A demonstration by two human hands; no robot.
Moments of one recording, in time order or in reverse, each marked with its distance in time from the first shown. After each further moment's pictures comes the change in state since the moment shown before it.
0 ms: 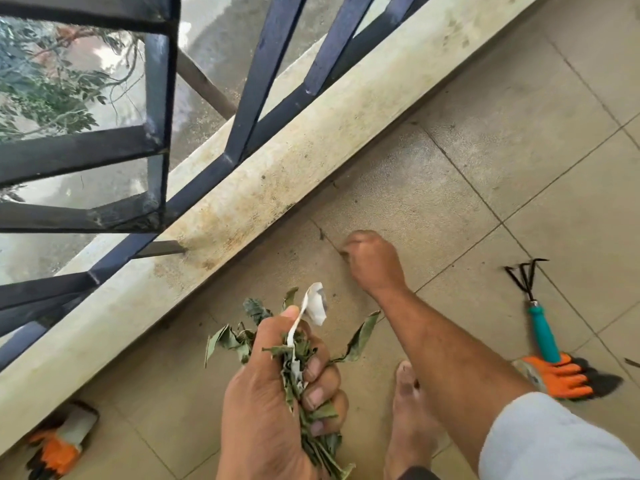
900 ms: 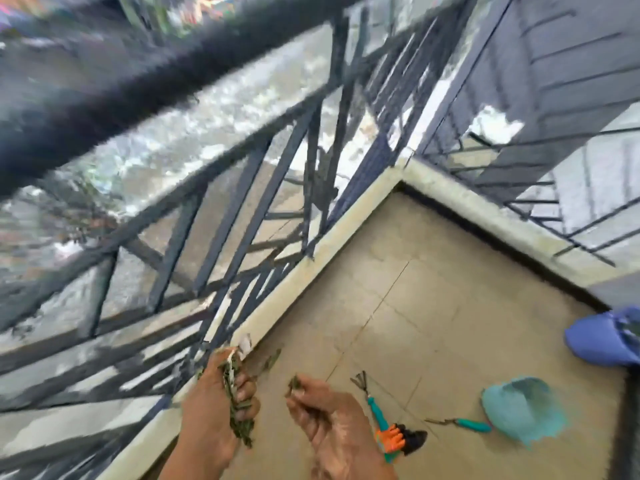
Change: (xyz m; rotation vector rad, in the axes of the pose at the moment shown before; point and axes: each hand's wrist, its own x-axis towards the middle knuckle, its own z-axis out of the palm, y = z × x) left_hand -0.320 0.151 0.225 -0.045 -0.116 0.066; right_hand -0.315 -0.254 -0.539 2.115 0.161 0.757
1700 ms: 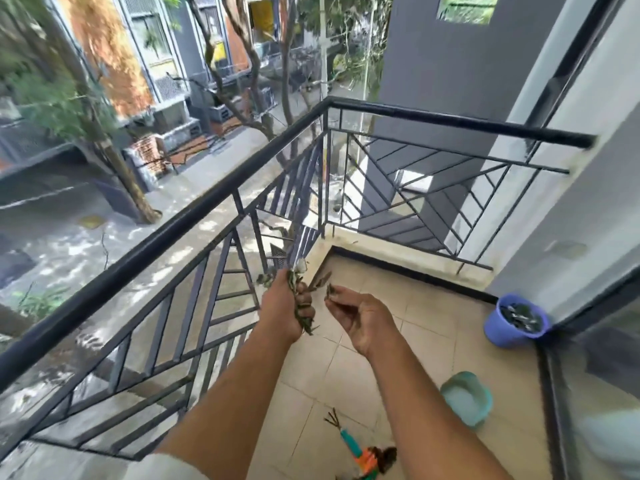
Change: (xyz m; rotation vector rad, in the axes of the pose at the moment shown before) left_hand -0.218 -0.044 0.279 0.331 -0.390 0.122; right_hand -0.289 -0.204 0.003 0.131 -0.073 -0.537
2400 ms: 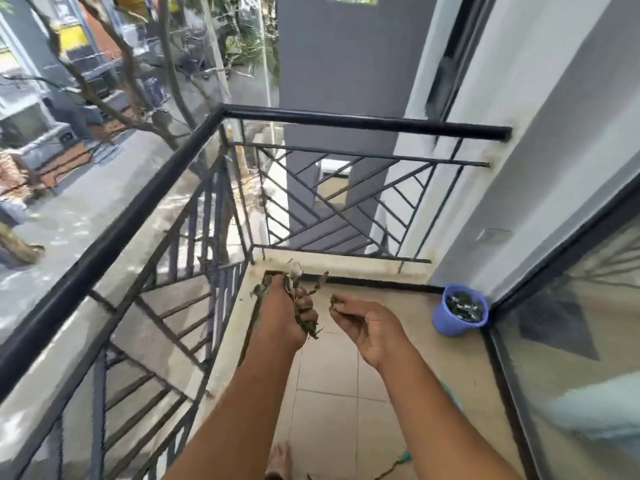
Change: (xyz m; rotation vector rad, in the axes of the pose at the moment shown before) left_hand 0.230 0.000 0.191 0.079 -0.172 -0.244; right_hand 0.179 -0.168 -0.015 0.097 0.204 -0.153
